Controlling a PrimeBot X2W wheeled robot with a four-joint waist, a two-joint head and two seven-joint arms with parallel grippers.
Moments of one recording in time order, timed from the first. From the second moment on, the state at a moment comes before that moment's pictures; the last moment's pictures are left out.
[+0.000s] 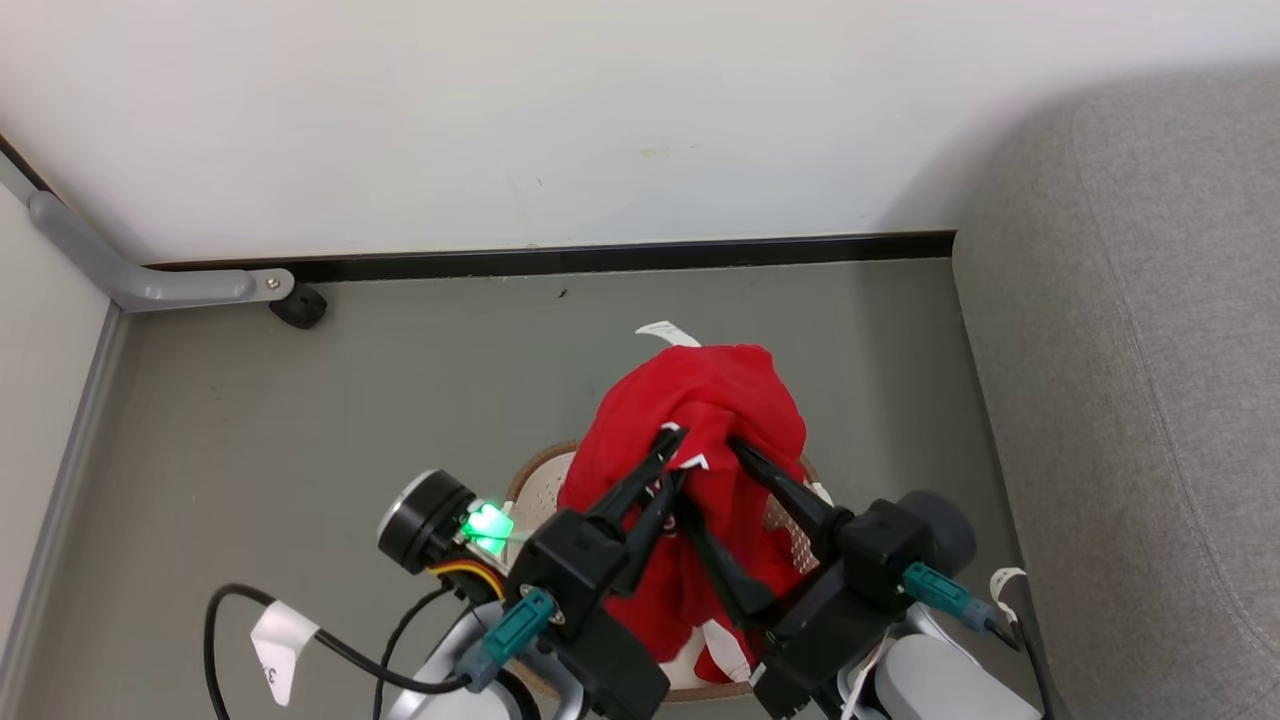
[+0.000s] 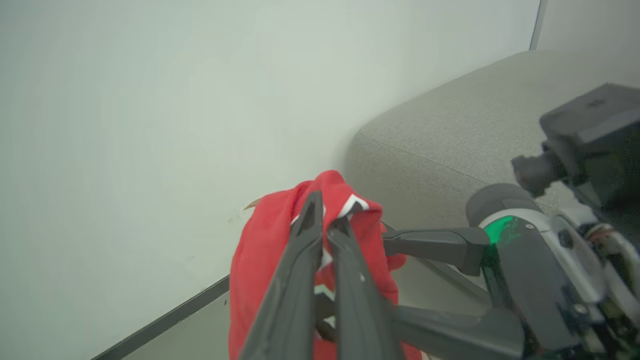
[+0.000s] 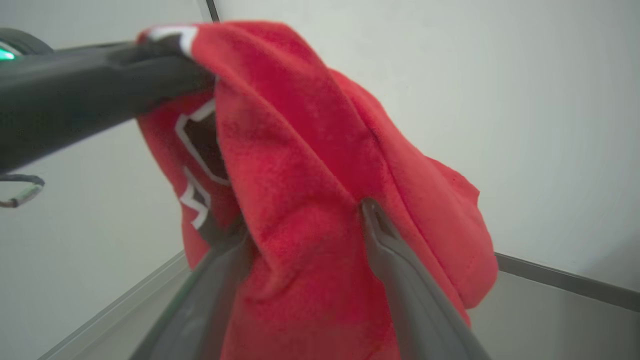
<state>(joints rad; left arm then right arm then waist) -0.28 0.17 -0.59 -0.06 -0.17 -0.08 0.08 -0.36 -0.07 0.68 0.35 0.32 0.05 -0.25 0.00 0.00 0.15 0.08</state>
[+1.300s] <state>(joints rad) -0.13 0.20 -0.56 -0.10 -0.31 -0.09 0.15 -0.31 -0.09 0.44 0.27 0.49 0.04 -0.25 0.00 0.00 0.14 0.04</state>
